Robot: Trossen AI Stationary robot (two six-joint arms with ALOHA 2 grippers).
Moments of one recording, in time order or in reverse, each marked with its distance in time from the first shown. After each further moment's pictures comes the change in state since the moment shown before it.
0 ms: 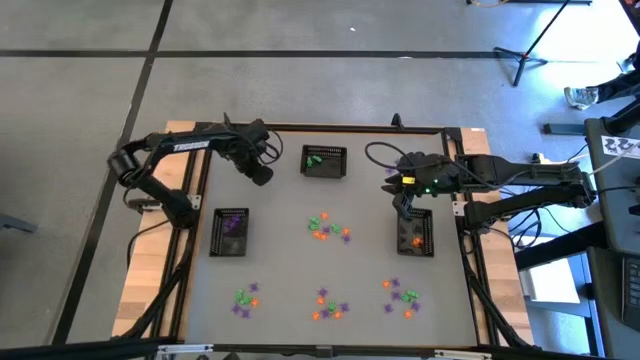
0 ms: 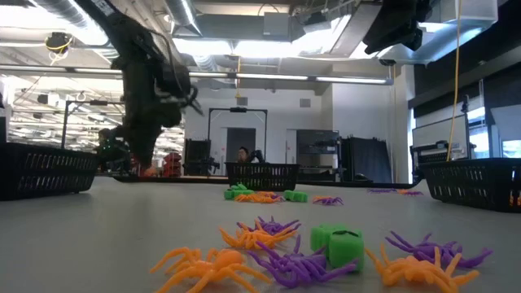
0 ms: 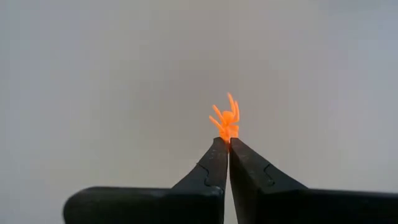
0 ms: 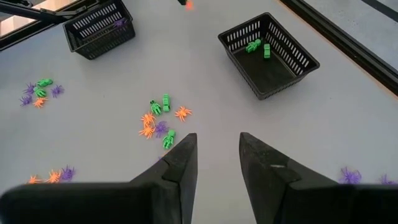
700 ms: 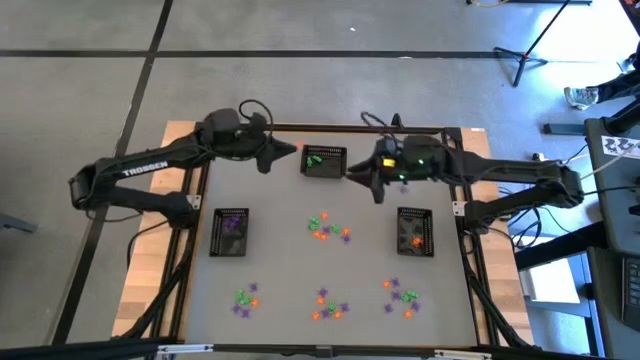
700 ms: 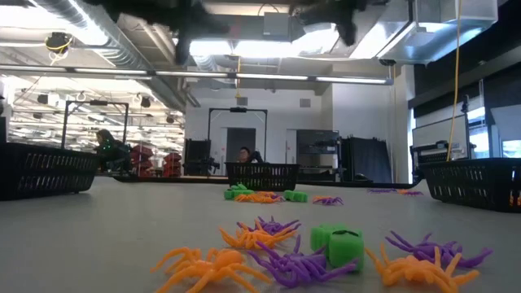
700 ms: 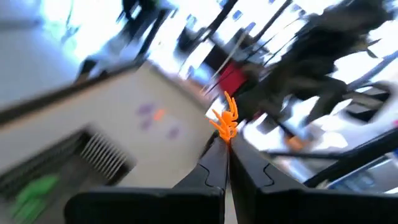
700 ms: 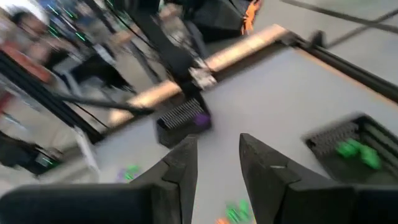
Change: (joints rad) left arm -0.276 -0.389 0.002 0.819 0.163 -0.324; right arm -0.140 0.179 0.000 0.636 -0.316 0.005
